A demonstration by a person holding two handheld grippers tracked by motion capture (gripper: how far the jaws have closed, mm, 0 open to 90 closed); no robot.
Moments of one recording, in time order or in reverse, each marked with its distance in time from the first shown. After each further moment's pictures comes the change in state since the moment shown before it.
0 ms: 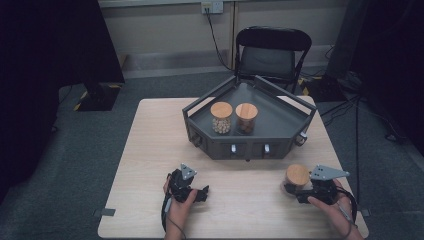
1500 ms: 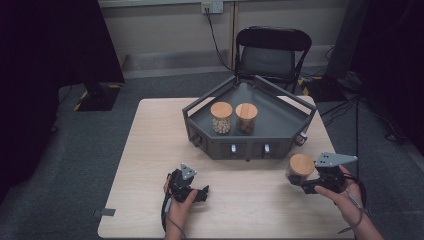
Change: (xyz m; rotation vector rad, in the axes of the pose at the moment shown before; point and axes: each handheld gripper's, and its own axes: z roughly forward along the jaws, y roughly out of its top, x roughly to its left) left arm 0.000 0.000 0.000 0.000 0.000 0.000; right arm -0.019 0.049 -0.022 0.024 0.056 -0.030
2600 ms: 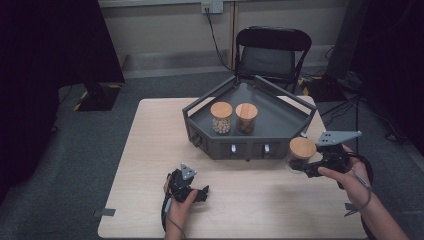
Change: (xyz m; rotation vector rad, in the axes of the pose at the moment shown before) left arm 0.000 0.000 0.000 0.000 0.000 0.000; right arm -0.017 0.071 -0.018 0.036 0.047 -0.018
